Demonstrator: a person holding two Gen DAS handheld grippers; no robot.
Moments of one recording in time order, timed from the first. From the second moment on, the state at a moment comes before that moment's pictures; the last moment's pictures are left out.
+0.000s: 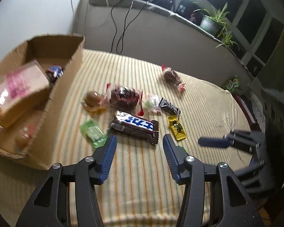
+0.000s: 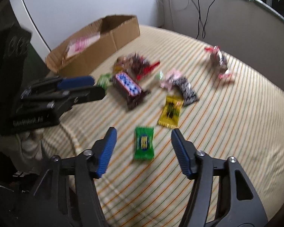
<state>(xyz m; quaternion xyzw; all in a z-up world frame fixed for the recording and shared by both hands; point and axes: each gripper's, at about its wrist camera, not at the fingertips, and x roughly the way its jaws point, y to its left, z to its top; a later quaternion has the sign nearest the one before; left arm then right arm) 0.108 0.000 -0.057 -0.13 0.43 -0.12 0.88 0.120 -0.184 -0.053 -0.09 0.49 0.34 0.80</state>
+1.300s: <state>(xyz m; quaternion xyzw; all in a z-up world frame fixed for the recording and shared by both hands) 0.135 -0.009 -0.079 -0.10 0.44 -0.04 0.89 0.117 -0.178 -0.072 -0.16 0.47 0.33 0.81</state>
